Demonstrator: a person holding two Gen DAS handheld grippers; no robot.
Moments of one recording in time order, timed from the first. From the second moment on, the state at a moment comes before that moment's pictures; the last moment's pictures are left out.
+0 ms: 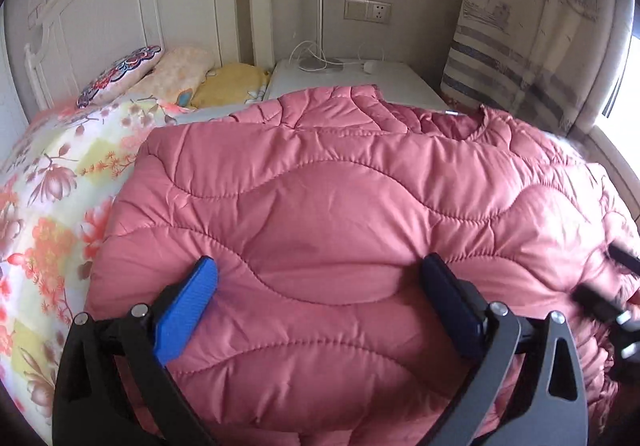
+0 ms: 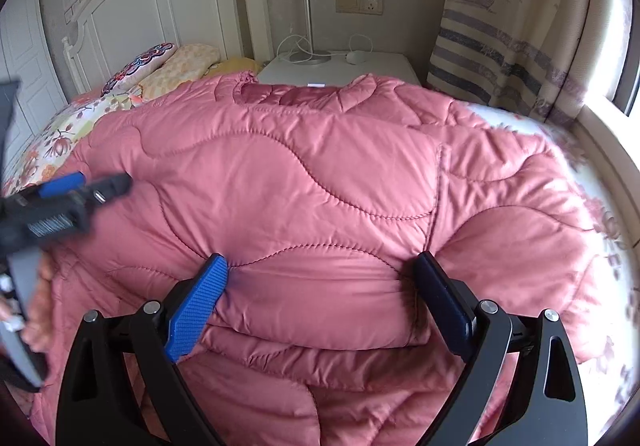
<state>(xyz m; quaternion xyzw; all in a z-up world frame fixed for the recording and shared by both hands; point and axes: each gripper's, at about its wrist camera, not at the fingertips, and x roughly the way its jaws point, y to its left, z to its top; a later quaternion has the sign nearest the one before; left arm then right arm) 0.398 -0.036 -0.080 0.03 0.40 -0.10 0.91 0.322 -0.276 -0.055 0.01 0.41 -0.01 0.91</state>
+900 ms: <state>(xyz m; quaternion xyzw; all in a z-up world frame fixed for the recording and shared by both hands) 0.402 -0.032 -0.086 0.02 0.41 -0.10 0.91 0.306 -0.319 -0.064 0.01 0.45 -0.06 0.89</state>
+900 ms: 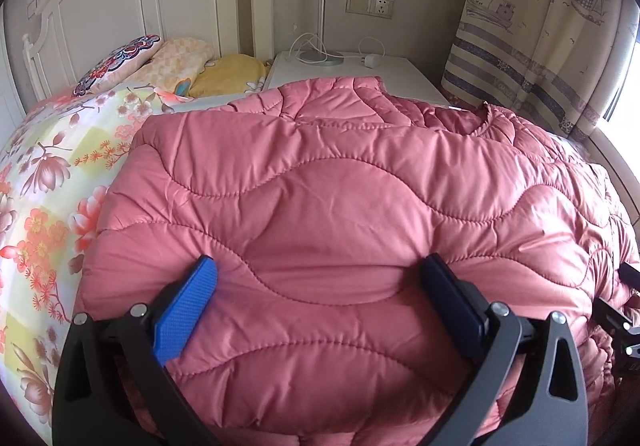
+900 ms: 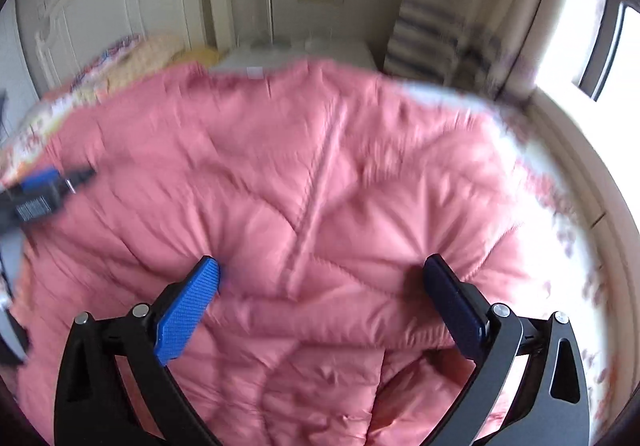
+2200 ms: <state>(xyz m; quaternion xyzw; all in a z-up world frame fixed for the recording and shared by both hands) 0.080 0.039 -0.086 0.07 0.39 -0.12 0.91 0.066 -0.230 -0.069 -0.07 0.43 0.02 0.90</state>
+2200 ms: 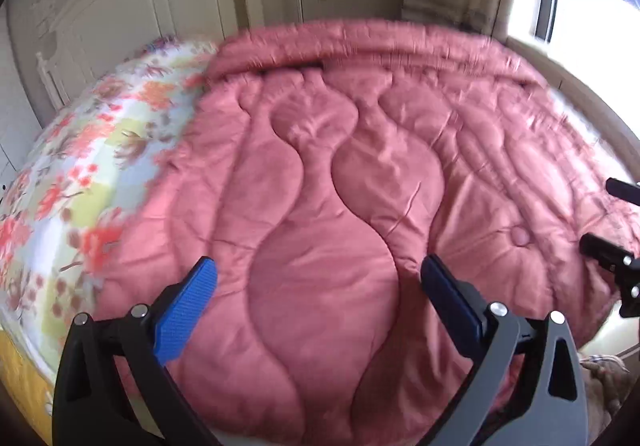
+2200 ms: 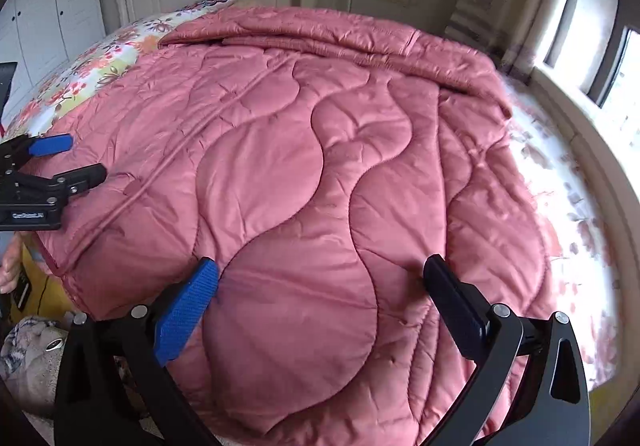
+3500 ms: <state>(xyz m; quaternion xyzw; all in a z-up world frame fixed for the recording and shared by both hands) 0.068 0.126 -0.107 -0.07 0.39 -0.18 0.90 -0.016 -0.350 -0.089 0.12 0.36 0.03 0.93</state>
